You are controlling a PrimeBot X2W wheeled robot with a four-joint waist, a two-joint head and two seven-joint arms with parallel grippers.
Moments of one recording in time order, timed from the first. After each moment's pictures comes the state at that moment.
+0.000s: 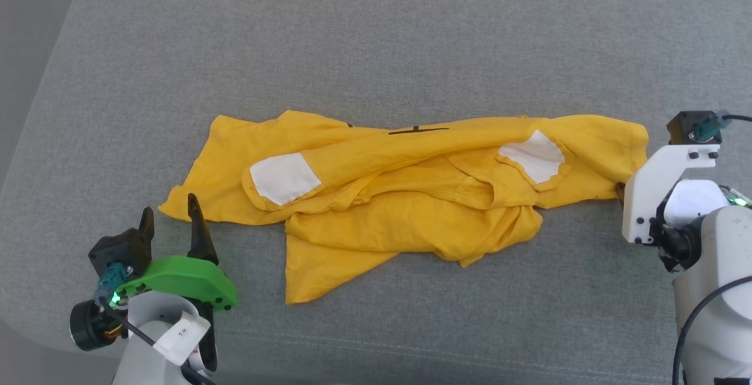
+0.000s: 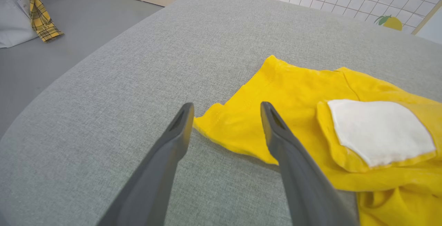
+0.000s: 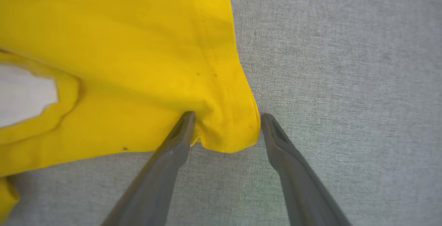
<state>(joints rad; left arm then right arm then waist) -0.20 0.12 0.00 0.27 -0.32 0.16 -0.16 -0.51 -0.09 -0.25 0.45 -0.09 0.13 0.73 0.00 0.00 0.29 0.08</state>
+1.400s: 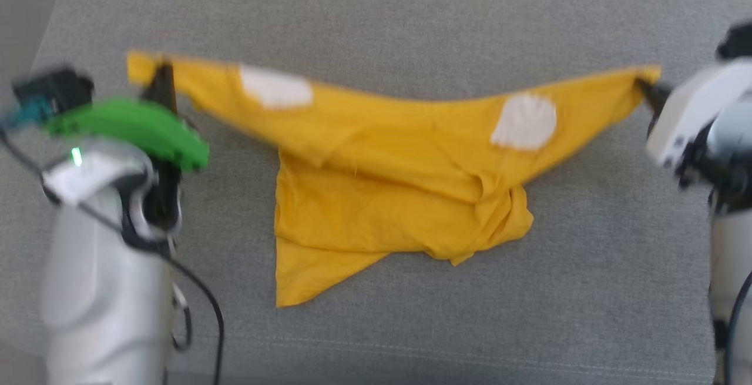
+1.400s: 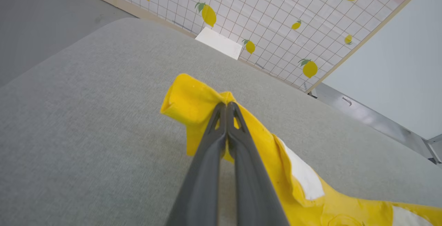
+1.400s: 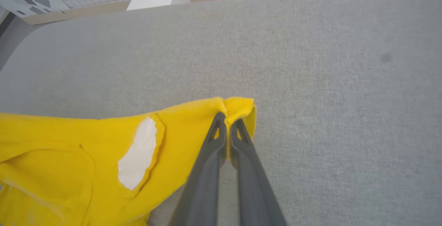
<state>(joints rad) -0.52 0.15 0.04 0.15 -0.54 0.11 0.25 -0.61 -0.16 -0.18 0.26 0.29 0.13 0.69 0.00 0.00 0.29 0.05</state>
